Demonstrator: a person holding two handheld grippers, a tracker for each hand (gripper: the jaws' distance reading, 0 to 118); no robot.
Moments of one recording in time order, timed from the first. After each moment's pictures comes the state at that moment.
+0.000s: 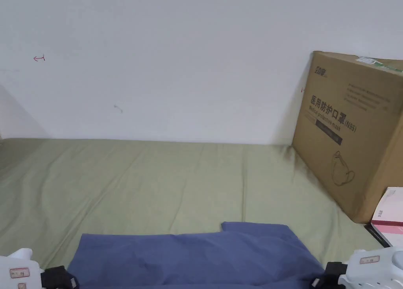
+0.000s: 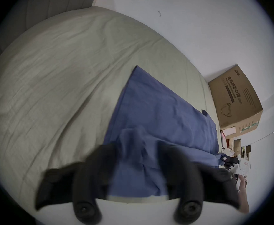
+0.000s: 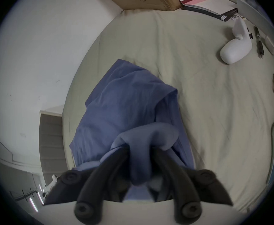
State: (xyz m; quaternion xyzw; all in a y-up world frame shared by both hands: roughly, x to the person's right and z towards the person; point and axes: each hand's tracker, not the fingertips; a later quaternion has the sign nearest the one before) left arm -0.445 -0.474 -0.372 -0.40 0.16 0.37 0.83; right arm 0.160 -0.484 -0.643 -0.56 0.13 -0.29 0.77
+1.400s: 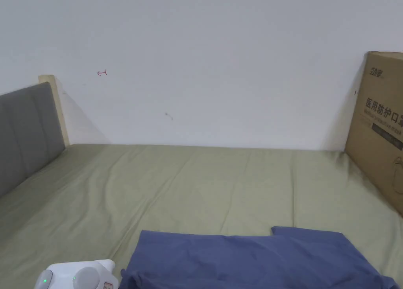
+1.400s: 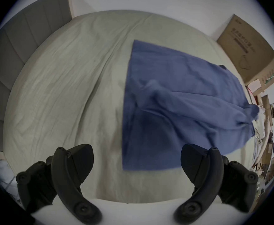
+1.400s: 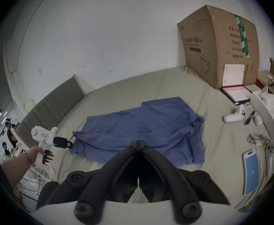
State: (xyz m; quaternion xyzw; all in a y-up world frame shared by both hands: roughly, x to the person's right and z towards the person) left arm -0.423 -0.495 -0.360 -0.52 0.18 0.18 0.81; right arm 0.122 -0.393 -0.433 -0.32 0.30 -0.08 0.90
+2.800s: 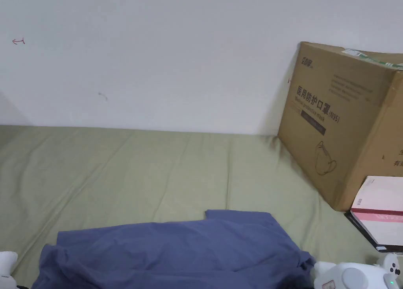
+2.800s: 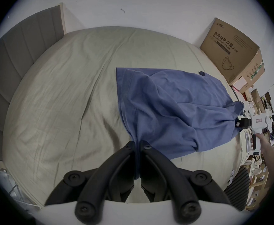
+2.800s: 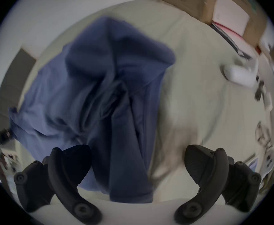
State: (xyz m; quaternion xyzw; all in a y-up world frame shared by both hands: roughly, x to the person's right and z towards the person) left arm -0.390 -0.443 -0.329 -0.46 0.12 0.16 0.86; right arm 0.144 -0.528 -0.609 -0.58 0.17 0.07 0.79
